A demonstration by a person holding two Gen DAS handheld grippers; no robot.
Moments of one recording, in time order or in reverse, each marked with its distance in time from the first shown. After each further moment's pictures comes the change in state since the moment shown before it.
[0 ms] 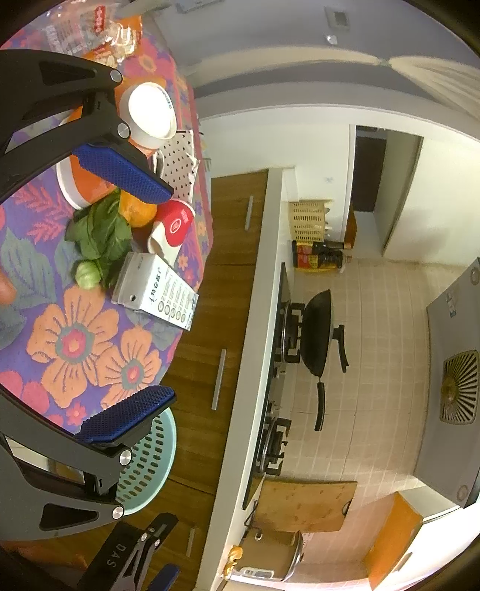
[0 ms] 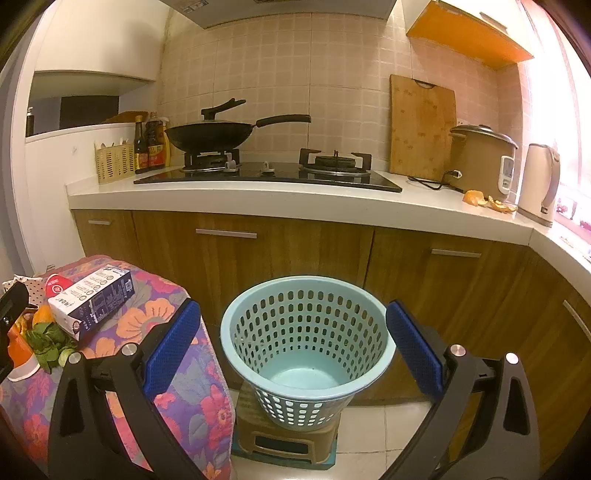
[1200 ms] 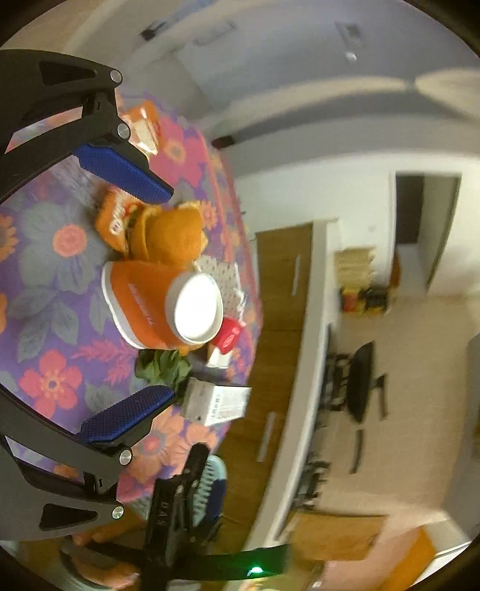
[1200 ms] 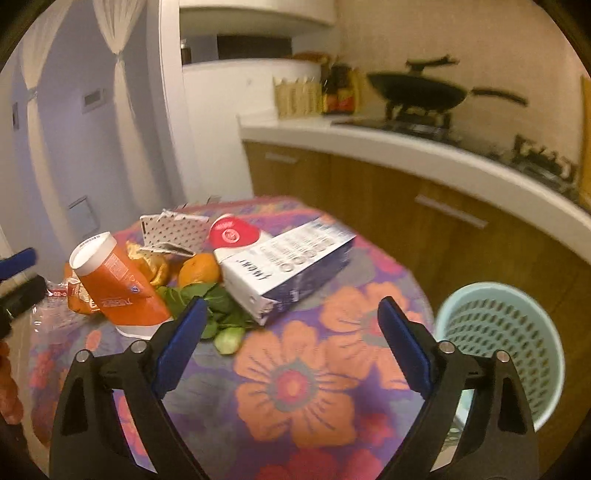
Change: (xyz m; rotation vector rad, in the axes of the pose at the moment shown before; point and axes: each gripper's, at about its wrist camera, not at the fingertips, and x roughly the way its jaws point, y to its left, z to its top) left arm -0.035 0.107 0.013 0.053 0.246 0.108; right arm 0.039 0.147 0.005 -0.268 0.221 0.670
